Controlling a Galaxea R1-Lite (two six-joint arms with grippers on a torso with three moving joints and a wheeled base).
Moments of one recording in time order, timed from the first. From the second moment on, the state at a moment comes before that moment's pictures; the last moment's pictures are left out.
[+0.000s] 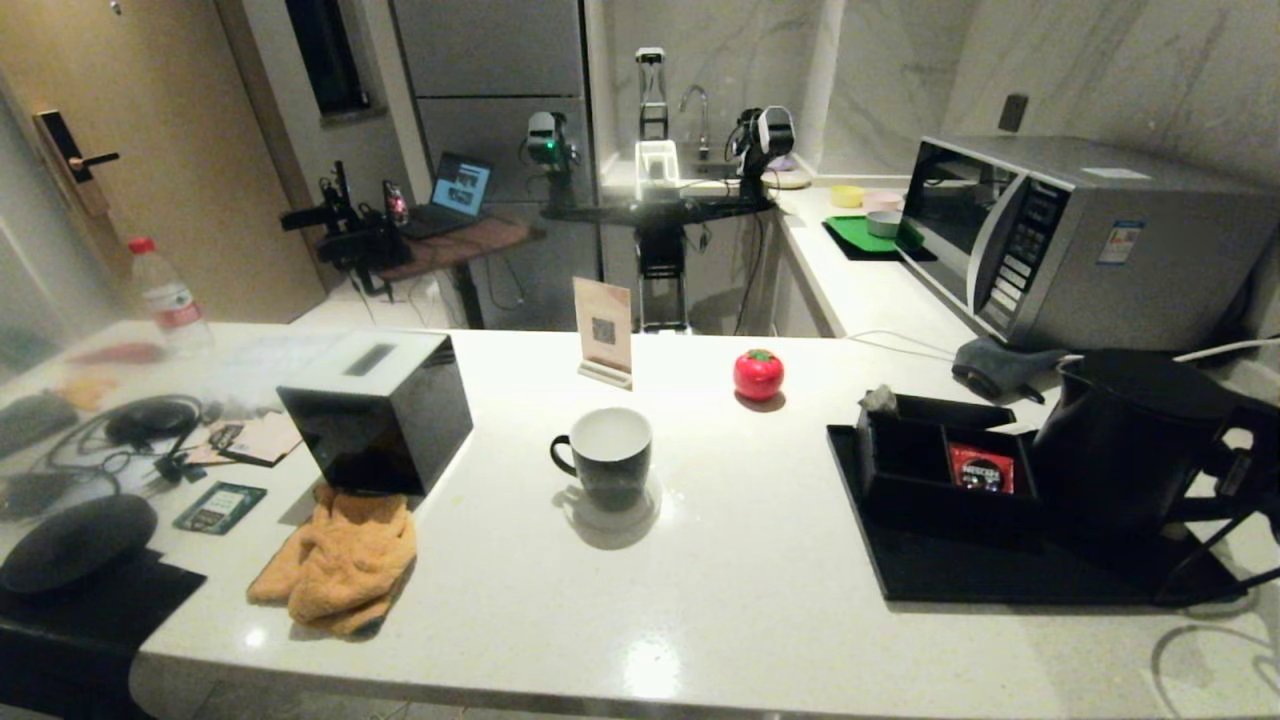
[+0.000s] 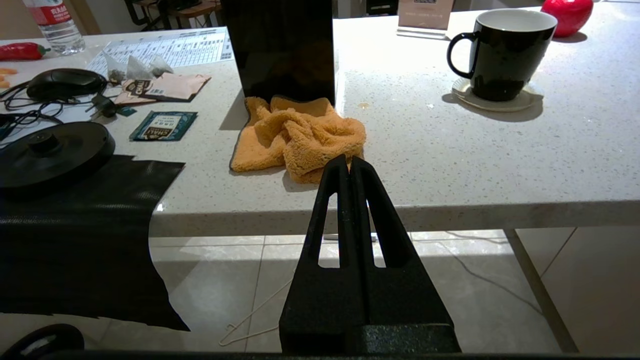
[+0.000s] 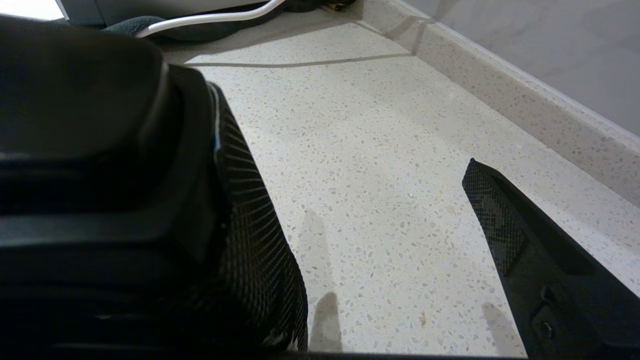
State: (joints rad) left arm 0.00 0.00 0.00 0.00 -0.04 0.05; right arm -0.48 2.07 -0.49 -1.48 -0.23 -0.05
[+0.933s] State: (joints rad) left arm 0.00 0.00 0.00 0.00 -0.04 0.05; right arm -0.48 2.06 -0.48 -1.51 -0.22 -0.07
